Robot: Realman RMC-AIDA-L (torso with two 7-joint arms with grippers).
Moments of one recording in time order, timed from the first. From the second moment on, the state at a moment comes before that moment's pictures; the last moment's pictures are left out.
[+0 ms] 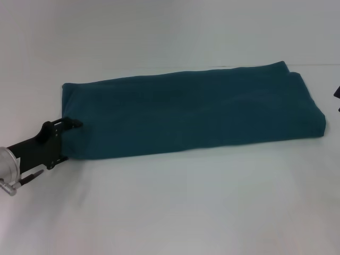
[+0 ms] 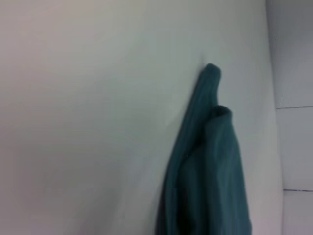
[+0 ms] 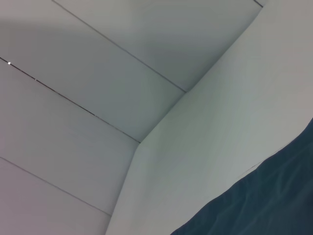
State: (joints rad) left arm -0.52 -2.10 0.45 0.47 2.00 1.02 -2.60; right arm 0.38 1.96 -0.49 -0.57 -1.76 -1.42 2.08
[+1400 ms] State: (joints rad) left arm -0.42 -2.06 0.40 0.59 1.98 1.06 -2.51; right arm 0.39 1.96 -0.47 -0.52 -1.76 -1.41 2.10
